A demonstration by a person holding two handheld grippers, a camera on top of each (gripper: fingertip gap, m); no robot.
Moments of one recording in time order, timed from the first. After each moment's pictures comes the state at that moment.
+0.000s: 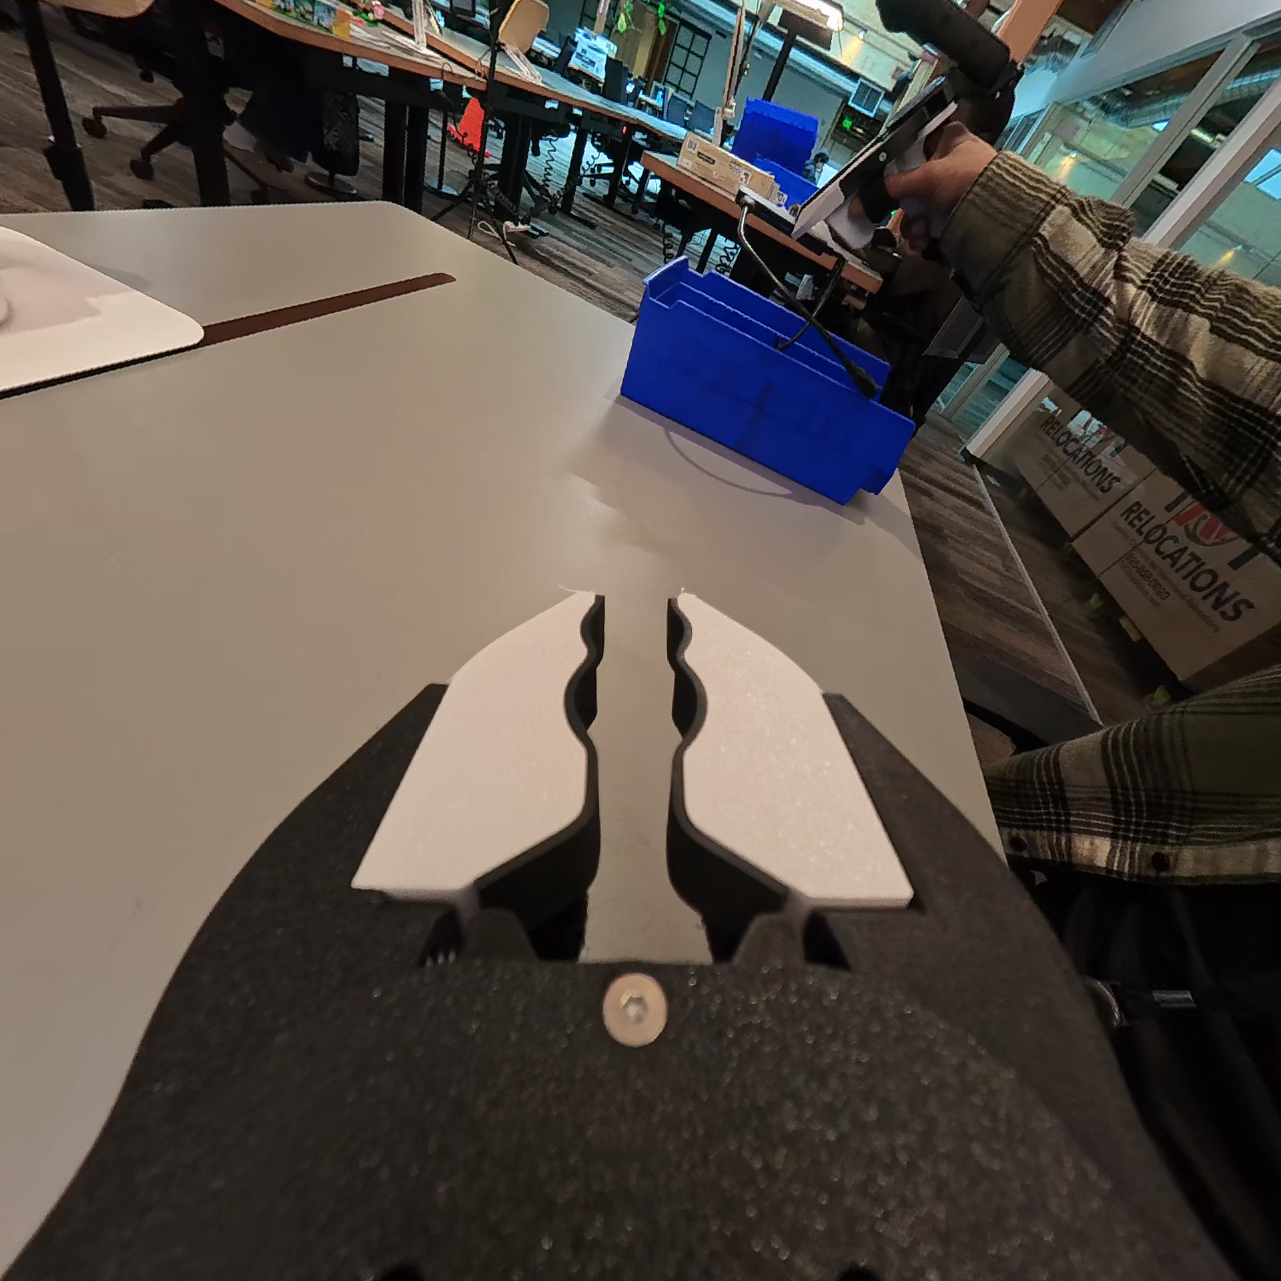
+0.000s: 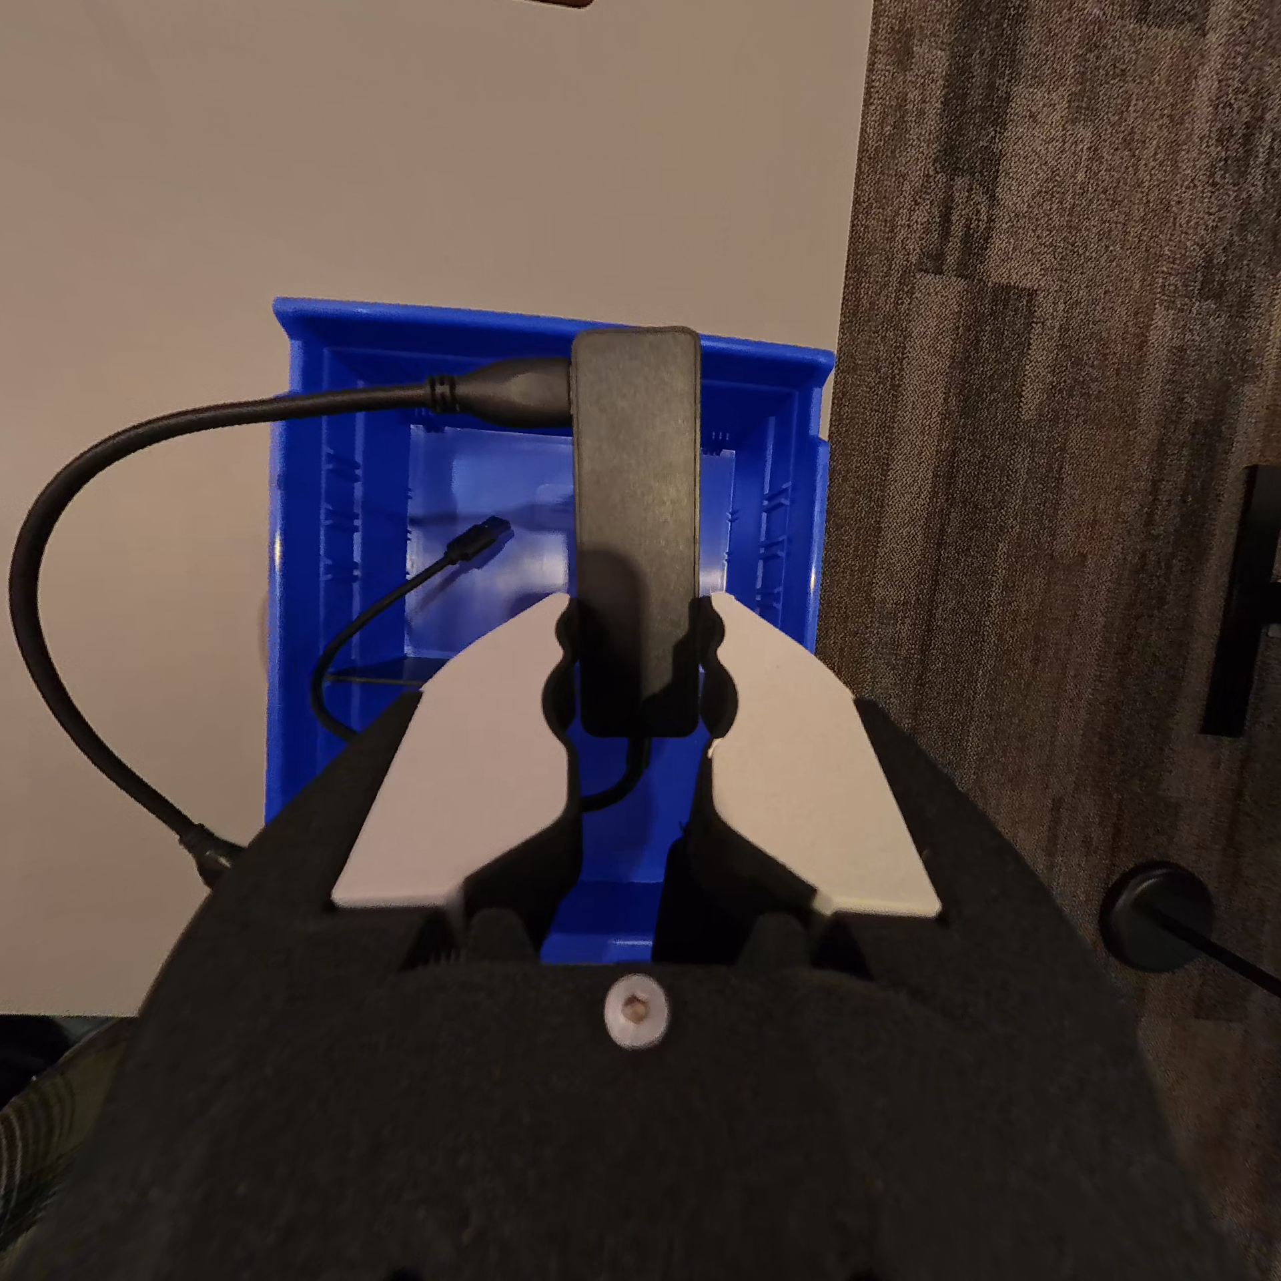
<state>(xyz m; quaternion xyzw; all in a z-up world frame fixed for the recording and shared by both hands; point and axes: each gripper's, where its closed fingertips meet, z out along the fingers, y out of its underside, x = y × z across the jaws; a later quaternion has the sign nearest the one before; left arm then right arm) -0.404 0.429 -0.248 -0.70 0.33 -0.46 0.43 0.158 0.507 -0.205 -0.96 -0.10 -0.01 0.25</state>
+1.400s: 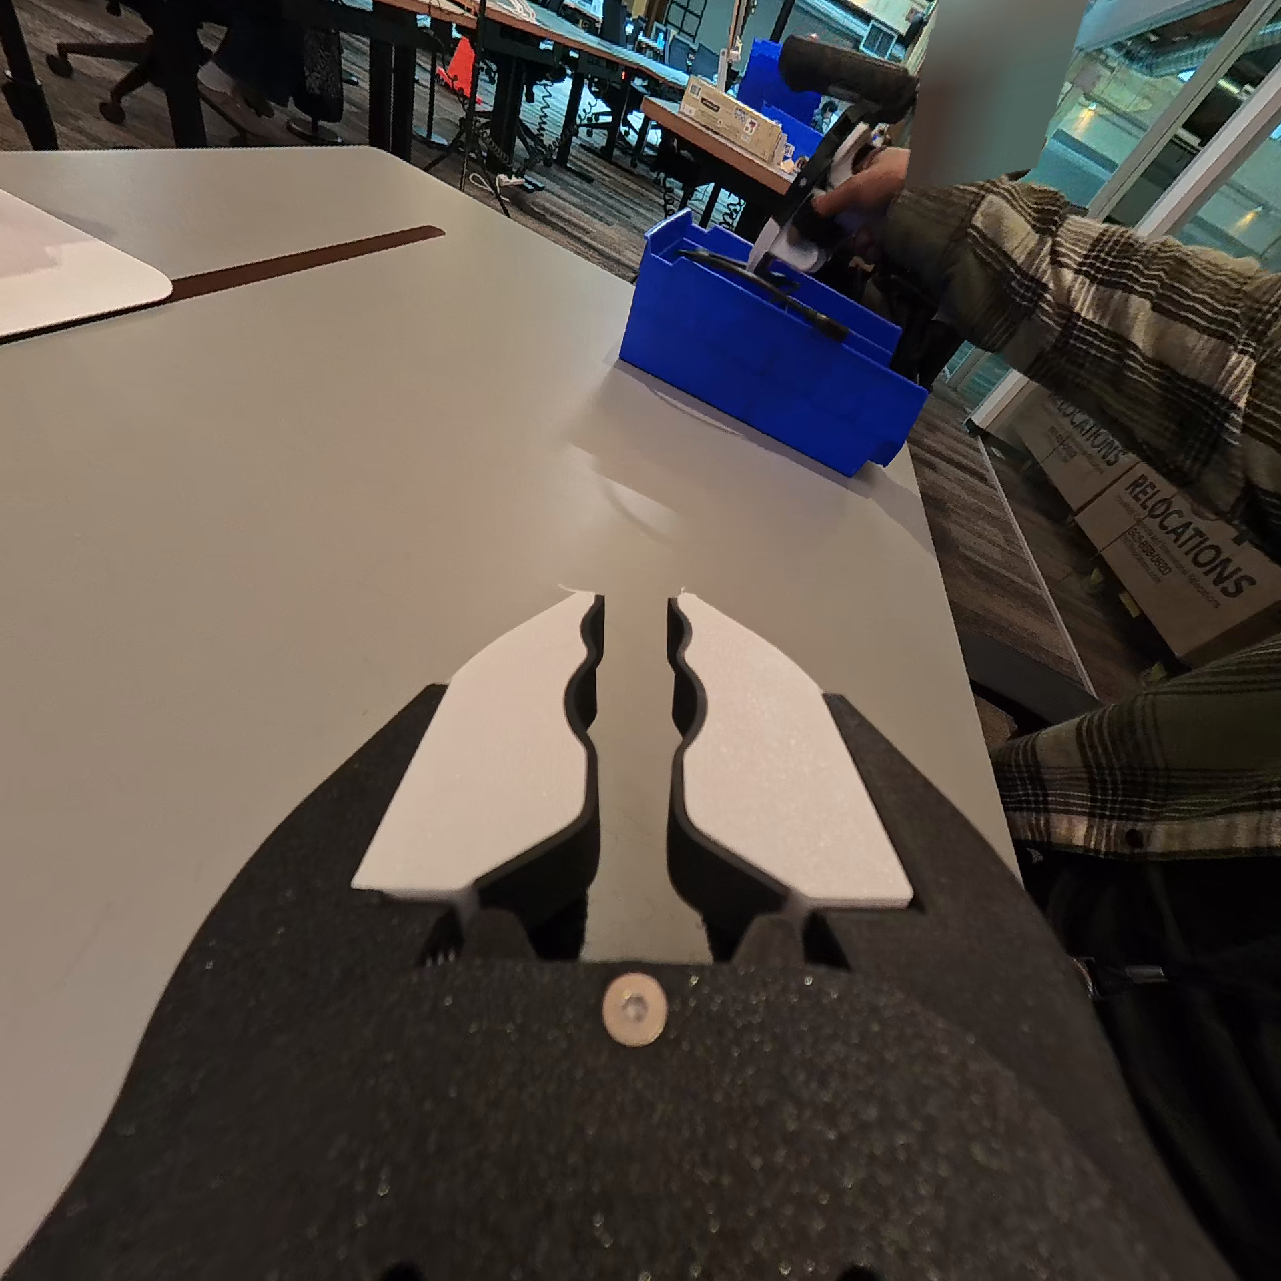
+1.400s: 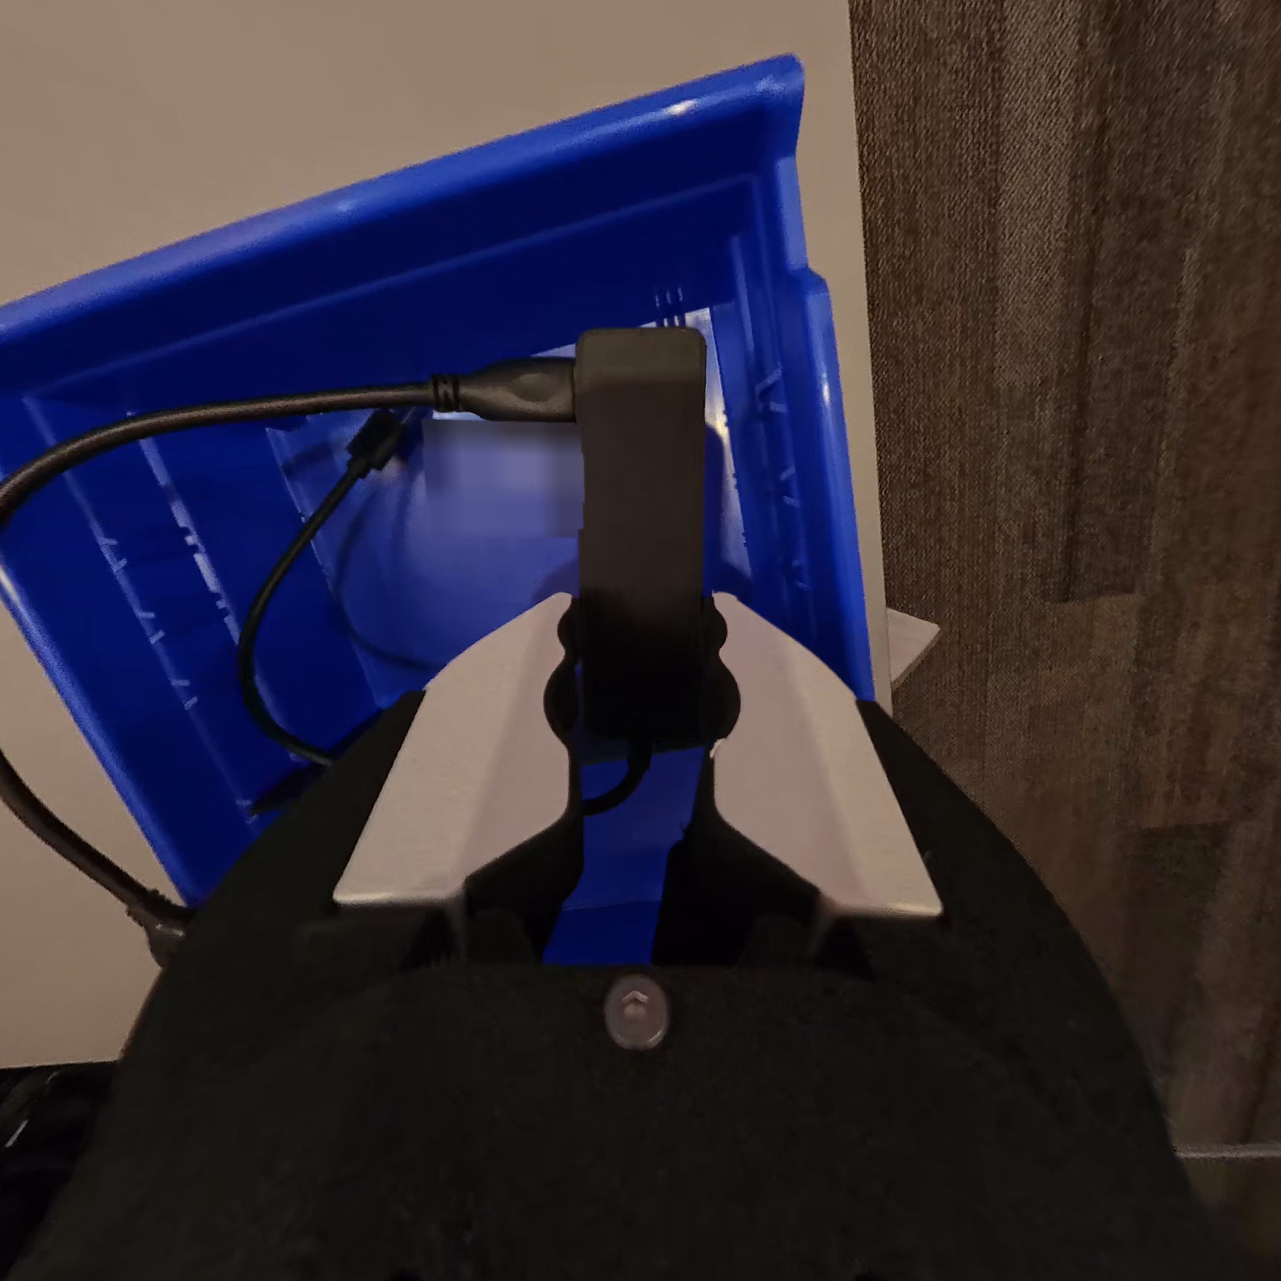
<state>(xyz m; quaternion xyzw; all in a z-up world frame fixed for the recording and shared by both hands) -0.397 0.428 -0.259 -0.71 0.34 -0.45 0.41 0.181 0.517 -0.293 -0.99 0.05 0.04 0.13</state>
